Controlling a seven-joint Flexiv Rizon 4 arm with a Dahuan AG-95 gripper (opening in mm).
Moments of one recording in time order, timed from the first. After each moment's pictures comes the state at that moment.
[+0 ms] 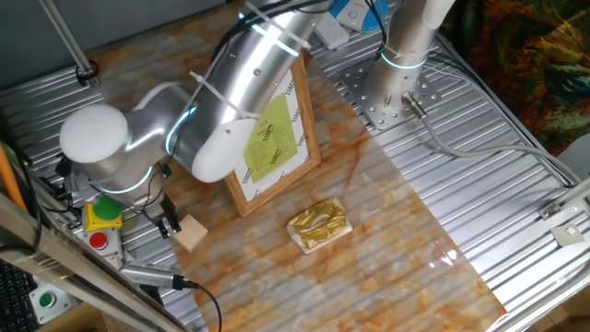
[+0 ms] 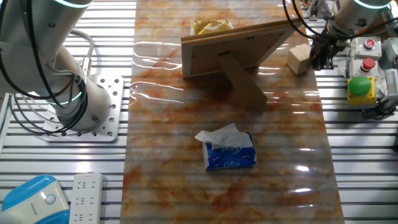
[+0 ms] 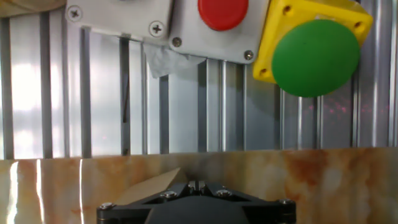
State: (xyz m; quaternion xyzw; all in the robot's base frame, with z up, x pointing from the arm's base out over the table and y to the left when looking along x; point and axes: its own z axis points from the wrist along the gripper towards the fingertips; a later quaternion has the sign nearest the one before) arm 0.704 0.132 0.039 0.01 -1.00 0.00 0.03
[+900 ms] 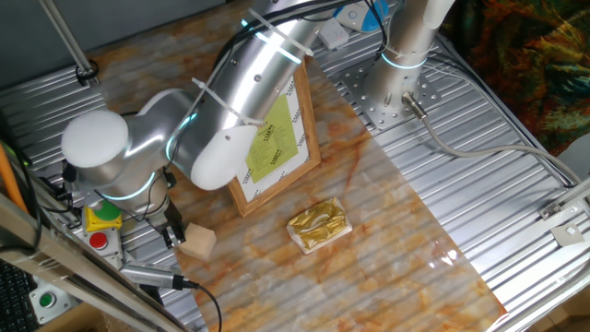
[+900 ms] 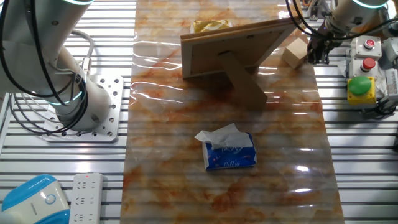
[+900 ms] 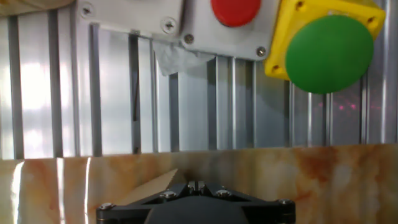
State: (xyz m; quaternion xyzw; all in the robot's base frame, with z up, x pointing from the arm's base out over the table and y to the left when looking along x) arm 0.702 0.157 0.033 -0.03 -1.00 -0.03 0.03
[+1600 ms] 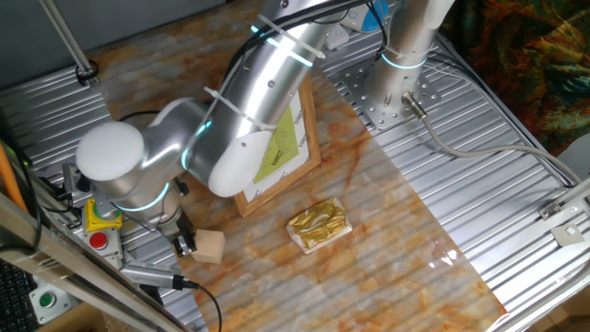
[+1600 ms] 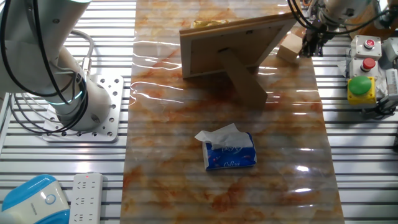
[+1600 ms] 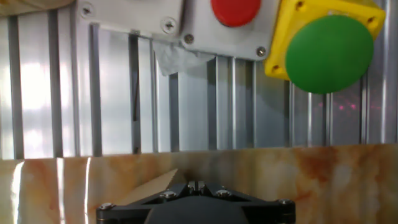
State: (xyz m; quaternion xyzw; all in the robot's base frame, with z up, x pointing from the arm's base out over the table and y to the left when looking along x) arm 0.686 0.180 0.032 -0.03 -1.00 -0.02 0.03
